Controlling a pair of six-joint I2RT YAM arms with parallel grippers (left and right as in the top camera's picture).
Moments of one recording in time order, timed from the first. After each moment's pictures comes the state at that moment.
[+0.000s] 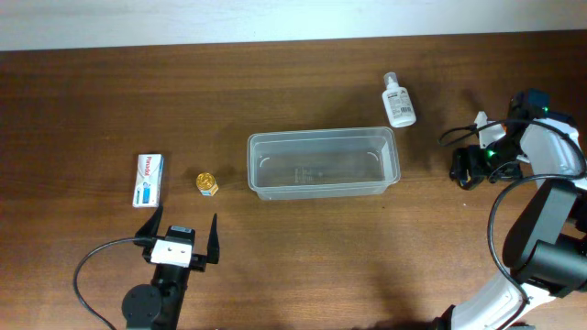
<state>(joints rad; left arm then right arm) -0.04 0.01 0.01 -0.06 0.12 0.16 -0.40 1.94 1.41 -0.99 -0.11 -0.37</state>
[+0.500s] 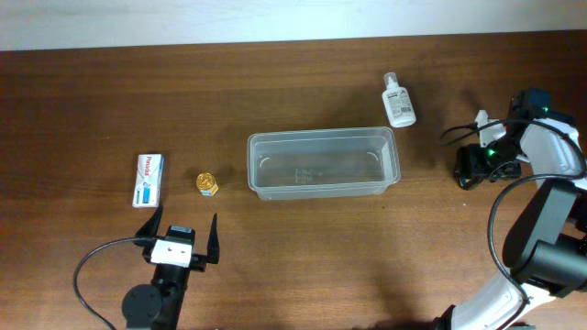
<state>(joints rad) -0.04 0.01 0.01 -0.06 0.12 0.16 -0.40 1.94 1.41 -0.97 -0.11 -0.36</state>
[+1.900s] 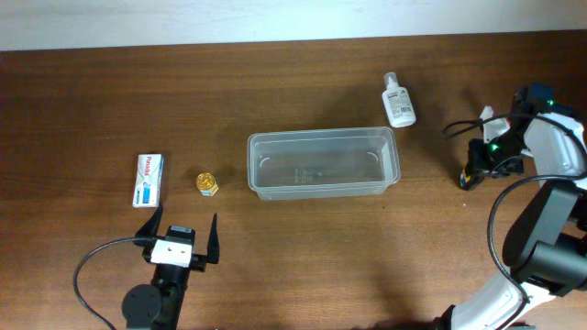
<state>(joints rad) -0.04 0.01 0.01 -0.06 0.12 0.16 -0.40 1.95 1.49 -1.07 -0.11 -0.29</state>
